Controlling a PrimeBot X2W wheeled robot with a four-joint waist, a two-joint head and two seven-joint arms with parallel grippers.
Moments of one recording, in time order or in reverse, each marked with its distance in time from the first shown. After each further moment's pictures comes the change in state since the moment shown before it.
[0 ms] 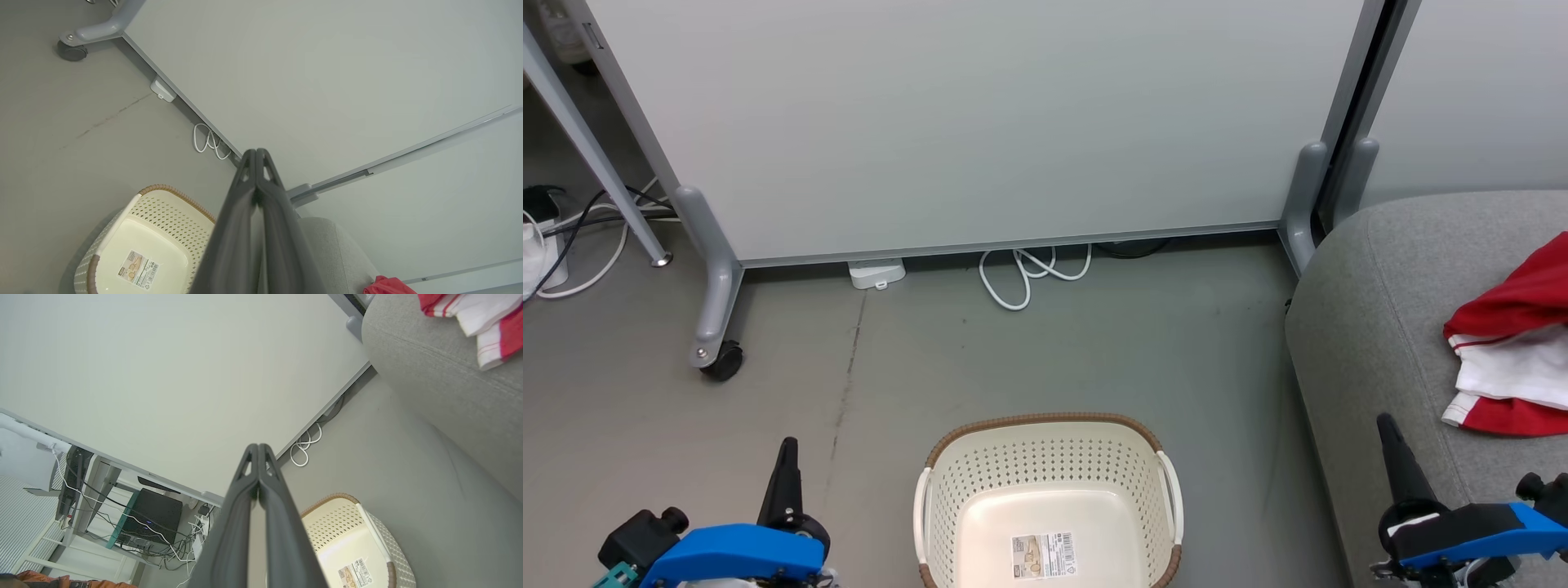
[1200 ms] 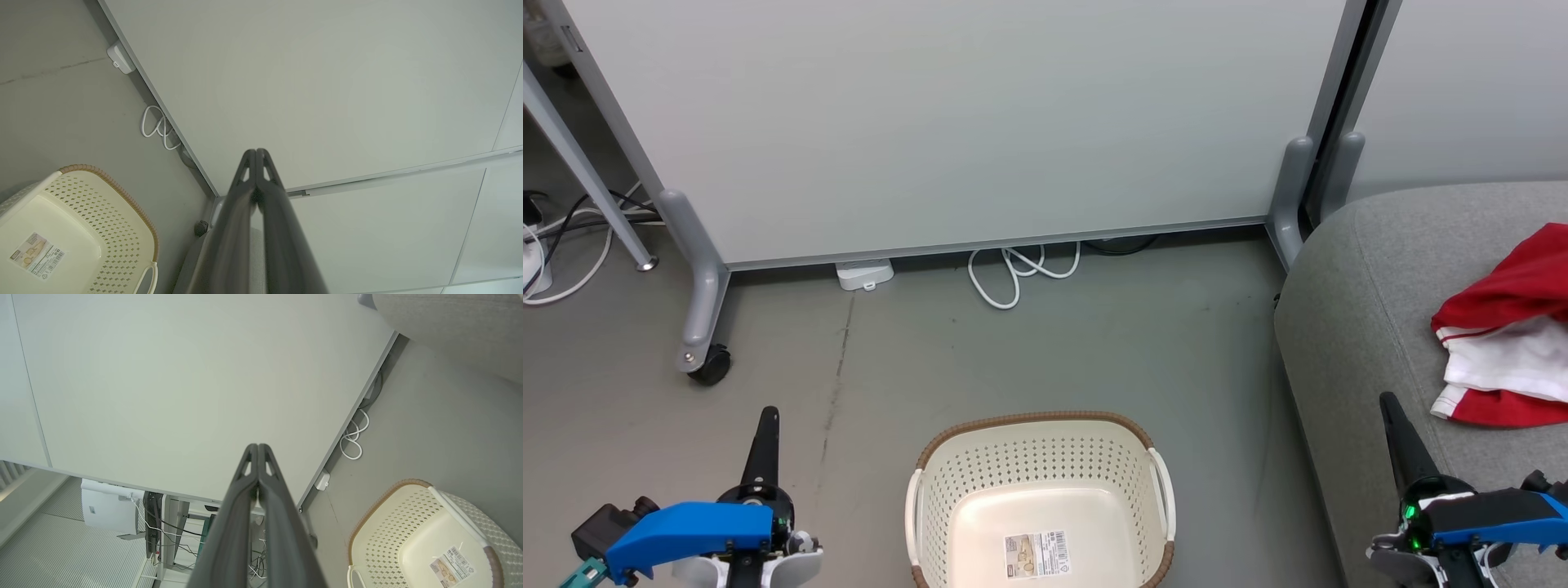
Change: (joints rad) left arm -0.031 -0.016 0.073 -0.064 -0.312 0.000 0.093; right arm -0.035 -0.002 0.001 0.000 0.365 0.000 0.044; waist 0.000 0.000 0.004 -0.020
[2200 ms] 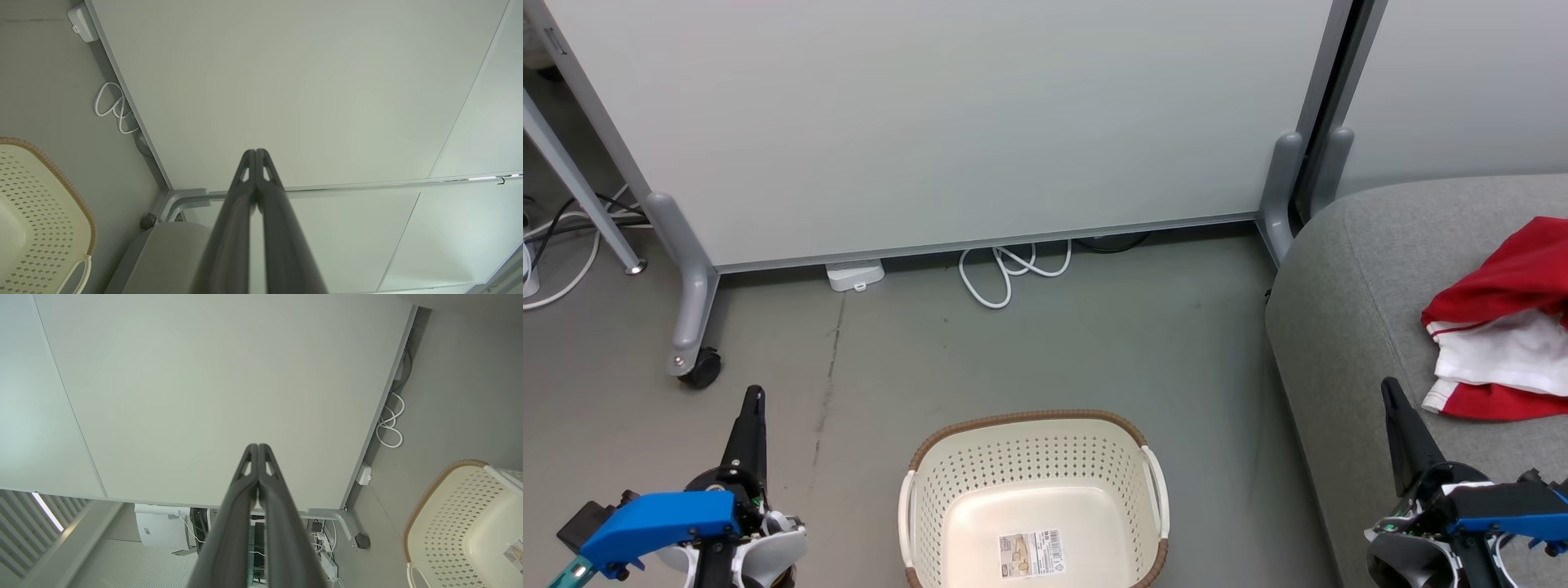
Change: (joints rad) left arm -0.018 -0.008 0.047 -0.041 -0.198 0.000 0.058; right arm -0.023 -0.002 0.001 0.000 0.232 0.000 0.027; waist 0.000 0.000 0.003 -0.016
